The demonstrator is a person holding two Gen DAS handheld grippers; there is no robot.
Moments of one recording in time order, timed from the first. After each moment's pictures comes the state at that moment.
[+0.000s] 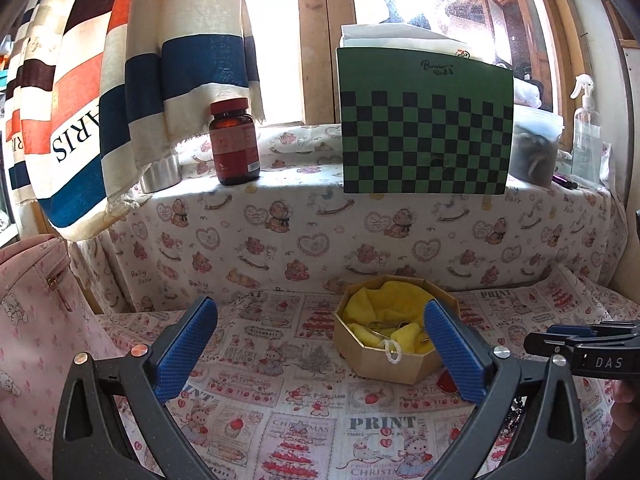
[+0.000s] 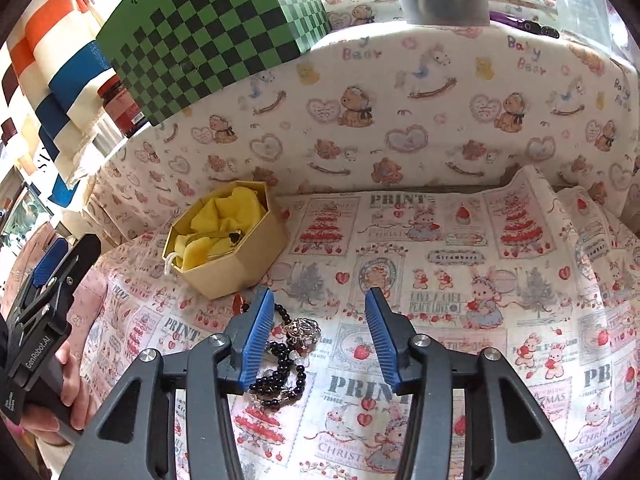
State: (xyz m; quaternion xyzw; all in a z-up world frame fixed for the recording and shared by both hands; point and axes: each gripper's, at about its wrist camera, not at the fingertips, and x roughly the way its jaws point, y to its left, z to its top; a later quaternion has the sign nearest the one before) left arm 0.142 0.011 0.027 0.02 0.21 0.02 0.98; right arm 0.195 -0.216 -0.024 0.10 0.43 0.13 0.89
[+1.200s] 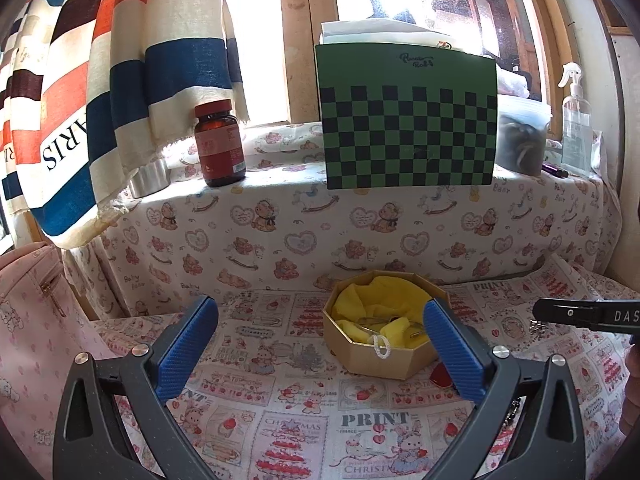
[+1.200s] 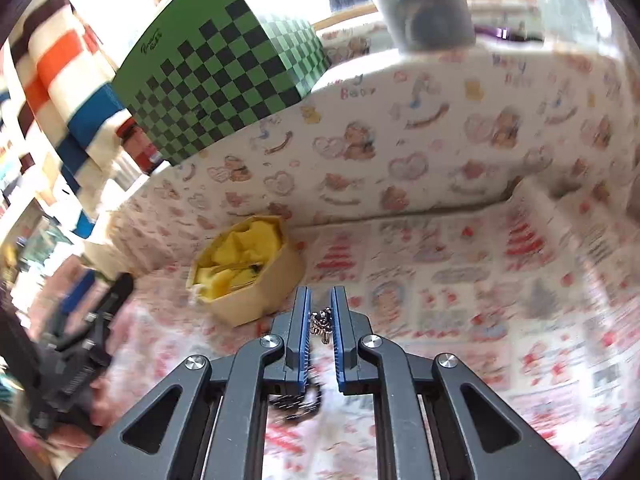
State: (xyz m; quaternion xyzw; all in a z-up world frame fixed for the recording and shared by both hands) left arm 0.143 0.003 0.025 0.04 0.22 0.00 0.97; right arm 0.190 -0.232 -0.018 0.19 0.39 0.17 0.88
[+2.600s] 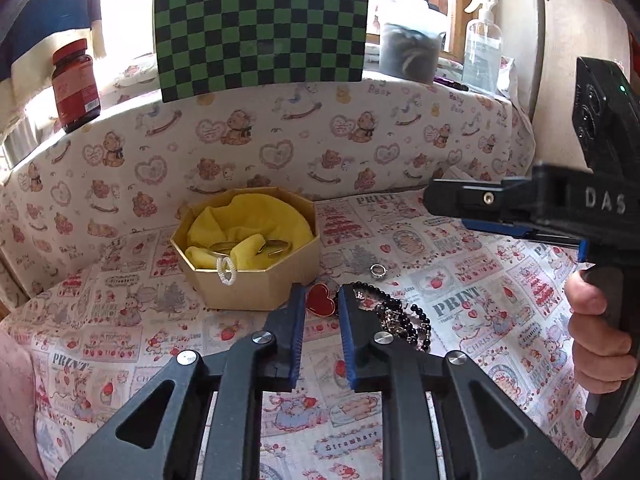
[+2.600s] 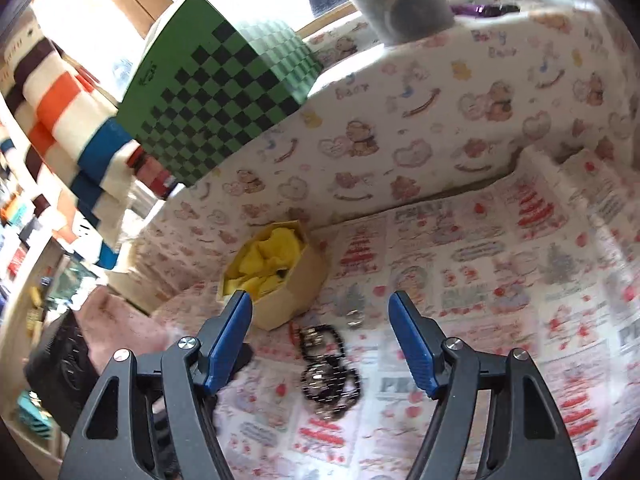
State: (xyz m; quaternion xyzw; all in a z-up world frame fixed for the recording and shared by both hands) left arm 0.147 -0.048 -0.014 0.05 0.34 -0.19 0.92; right arm 0.180 -0.235 -0.010 0.20 0.38 0.14 0.89
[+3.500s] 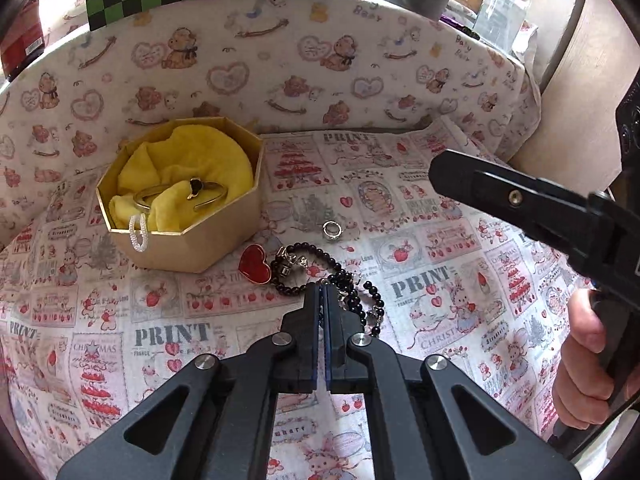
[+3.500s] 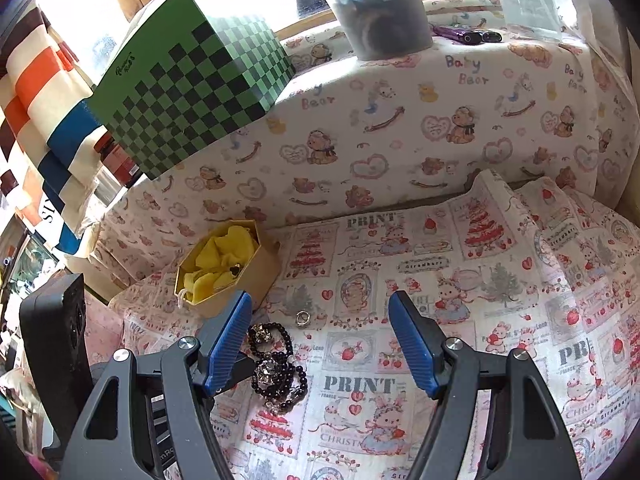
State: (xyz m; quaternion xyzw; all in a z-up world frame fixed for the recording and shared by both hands) left arm 0.171 -0.083 -0.023 0.02 0.49 -0.21 0.85; right arm 0.181 -0.247 -0.001 0.17 0.40 0.11 0.90
